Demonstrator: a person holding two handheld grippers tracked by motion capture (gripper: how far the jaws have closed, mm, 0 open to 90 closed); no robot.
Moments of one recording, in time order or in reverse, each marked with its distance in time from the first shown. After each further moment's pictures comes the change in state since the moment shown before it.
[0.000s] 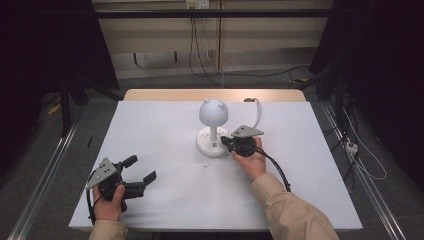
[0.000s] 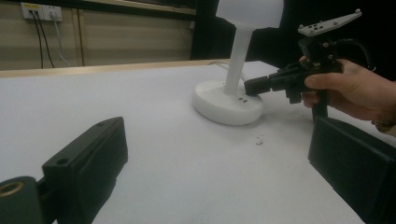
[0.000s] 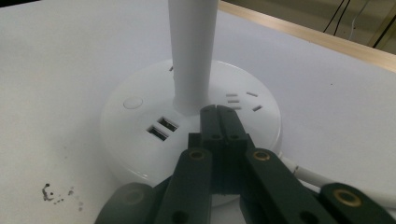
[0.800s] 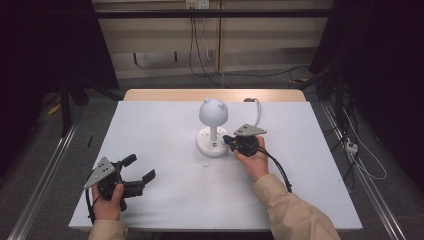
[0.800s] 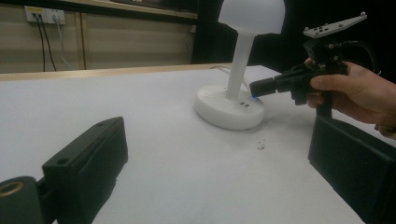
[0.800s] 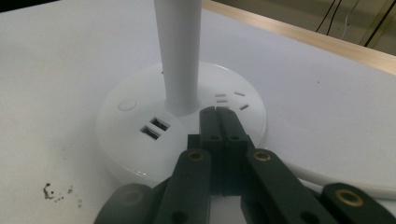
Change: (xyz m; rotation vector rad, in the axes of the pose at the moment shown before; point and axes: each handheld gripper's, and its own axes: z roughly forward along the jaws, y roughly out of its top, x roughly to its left) left arm 0.002 0.002 0.000 -0.015 0.006 -0.005; right arm -0.005 0.003 -0.008 0.002 -0.014 0.023
